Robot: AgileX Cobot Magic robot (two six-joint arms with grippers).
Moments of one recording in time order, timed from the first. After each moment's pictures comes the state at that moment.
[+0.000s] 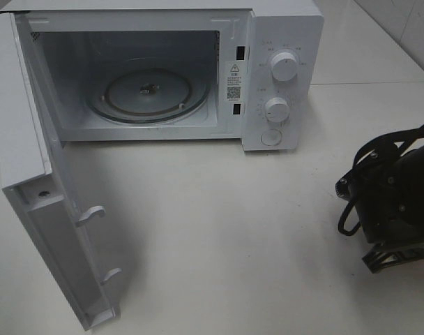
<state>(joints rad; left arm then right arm) 0.03 0.00 -0.49 -0.05 1.05 0.06 0.68 1.78 -0.56 -1.09 0.94 1.23</state>
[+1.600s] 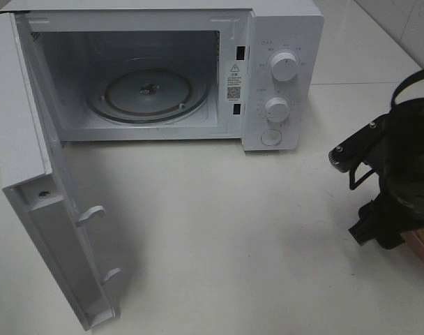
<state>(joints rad) 0.03 0.00 -0.49 -0.05 1.05 0.06 0.58 1.62 -0.64 -0.93 0.79 0.92</state>
